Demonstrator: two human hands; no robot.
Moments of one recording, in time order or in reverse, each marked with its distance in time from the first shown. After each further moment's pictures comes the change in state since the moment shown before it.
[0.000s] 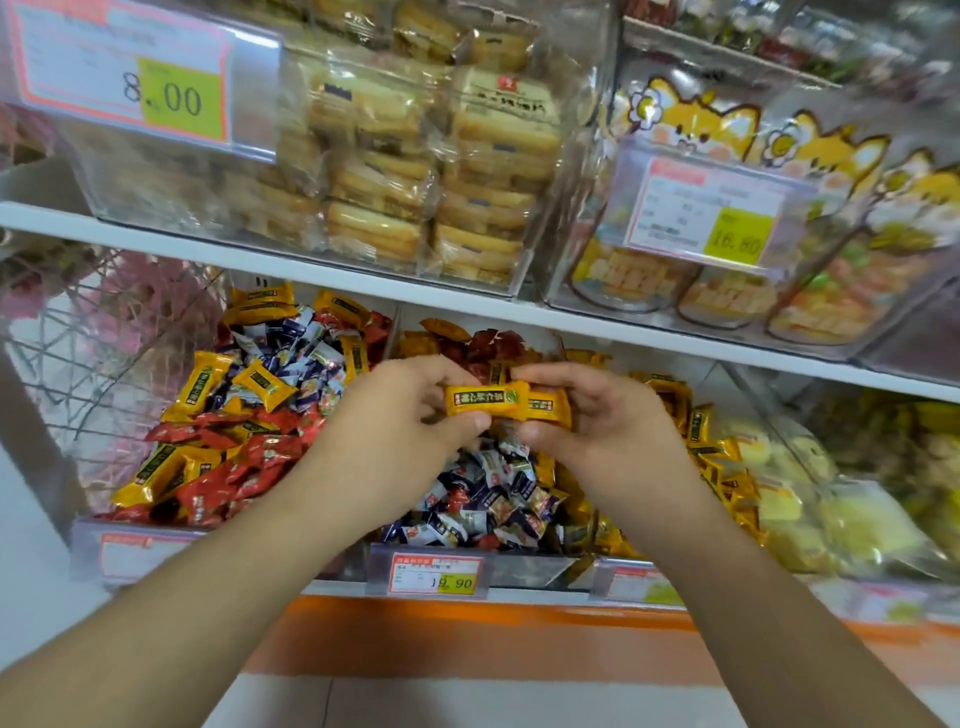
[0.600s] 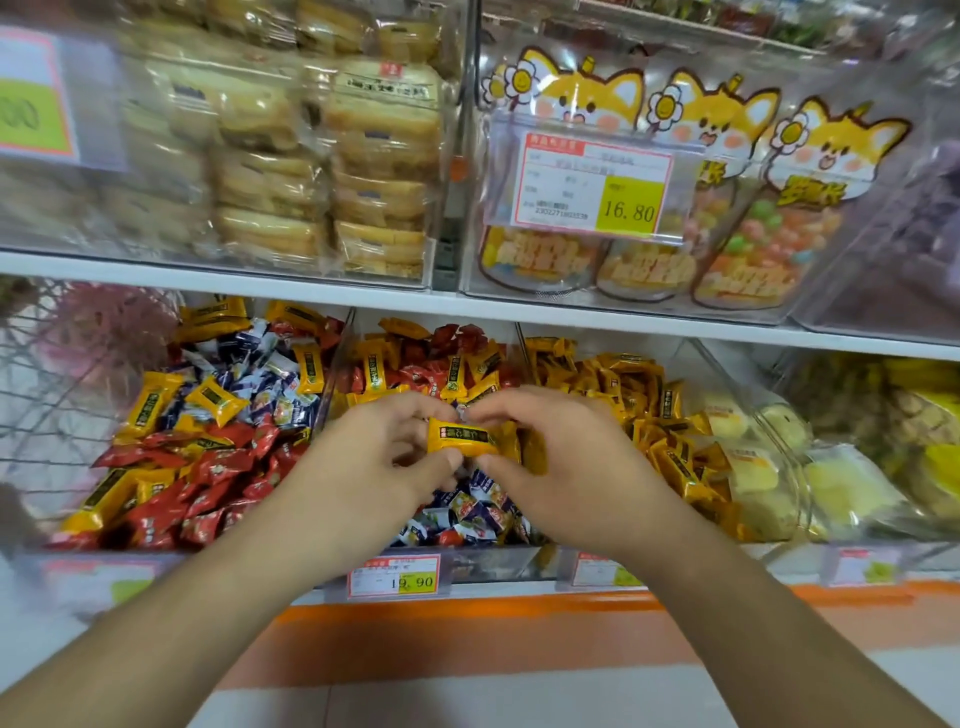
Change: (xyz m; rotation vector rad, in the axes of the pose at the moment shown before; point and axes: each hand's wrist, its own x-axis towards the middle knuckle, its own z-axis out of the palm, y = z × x) left_hand -0.013 0.003 0.025 -0.009 -0.164 -0.040; right_hand -0.012 0.015 -0.018 -0.613 -0.110 -0.245
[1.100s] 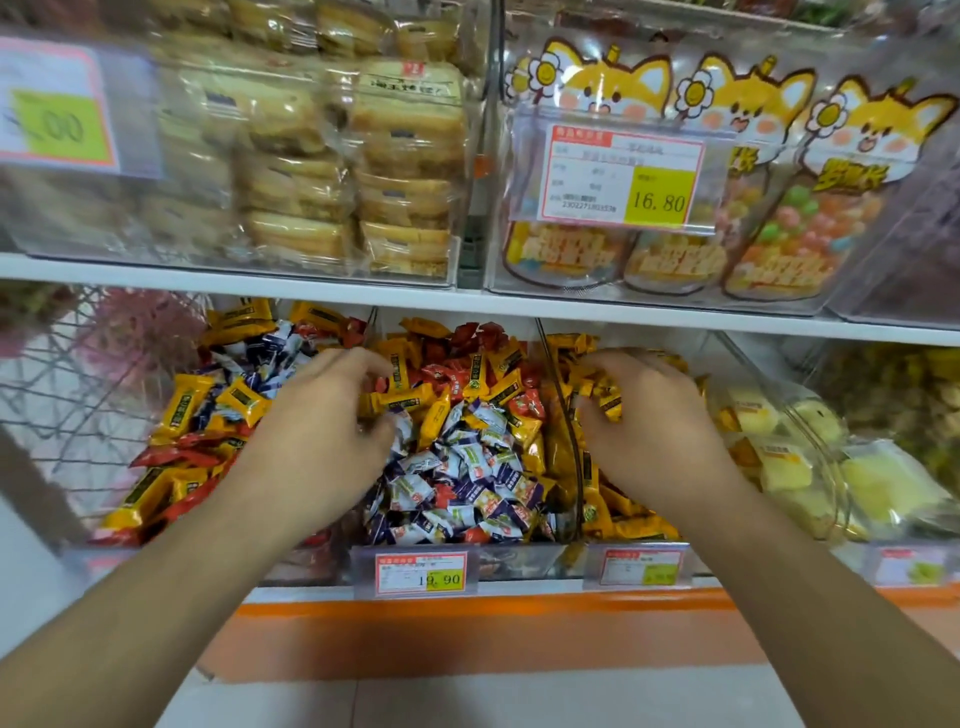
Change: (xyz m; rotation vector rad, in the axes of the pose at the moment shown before) left_hand 0.008 -0.017 -0.041 0.567 0.291 0.025; right_hand 0.009 0.033 -0.013 -0.190 0.219 0.275
